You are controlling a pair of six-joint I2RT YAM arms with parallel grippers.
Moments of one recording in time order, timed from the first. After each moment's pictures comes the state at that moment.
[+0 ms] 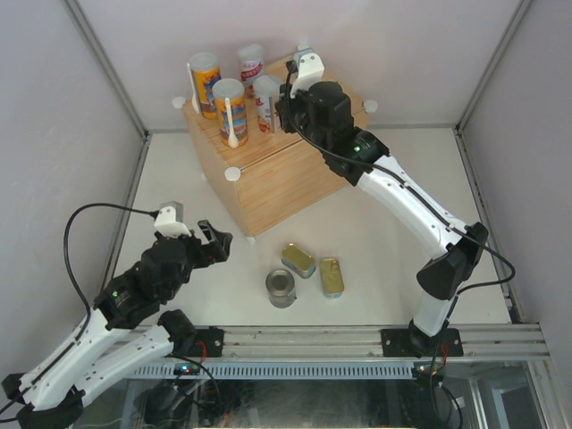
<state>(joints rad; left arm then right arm) -0.80 0.50 0.76 -0.70 -0.52 -0.69 0.74 1.76 1.99 -0.31 0.22 0.09</state>
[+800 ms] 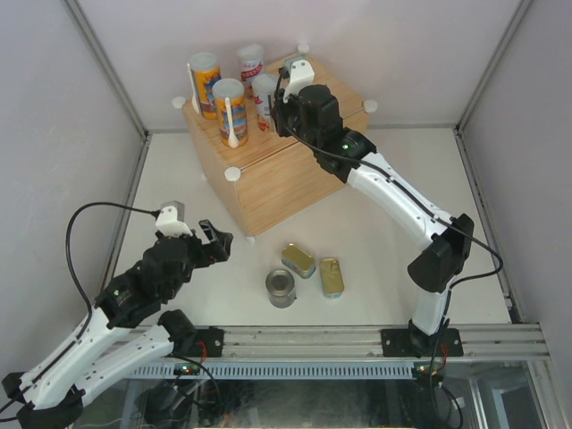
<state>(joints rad) -0.80 0.51 0.76 -0.70 -0.52 -0.69 0.72 1.84 1.98 -0.29 0.18 0.12</state>
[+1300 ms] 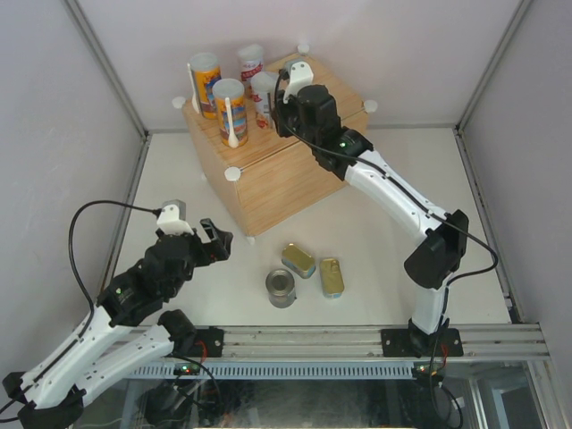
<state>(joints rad) -0.79 0.53 0.76 -0.70 -0.52 -0.67 0.69 1.87 1.98 -0.29 0.15 0.13</state>
